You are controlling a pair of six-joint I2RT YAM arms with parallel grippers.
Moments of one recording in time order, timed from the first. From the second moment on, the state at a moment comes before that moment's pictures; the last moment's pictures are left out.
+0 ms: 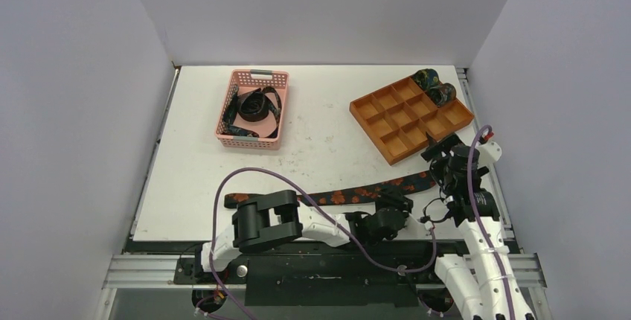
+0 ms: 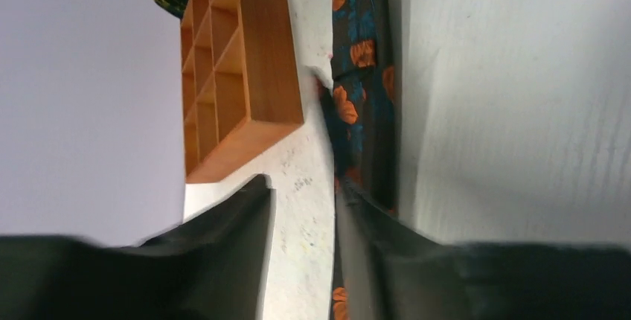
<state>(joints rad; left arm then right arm) -1.44 2.17 1.27 0.52 -0.63 0.85 0.00 0.69 0.62 -0.49 0.28 0.75</state>
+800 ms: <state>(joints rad) -1.16 1.53 1.06 0.08 -0.16 0.07 0.02 0.78 0.63 -0.47 0.23 0.65</state>
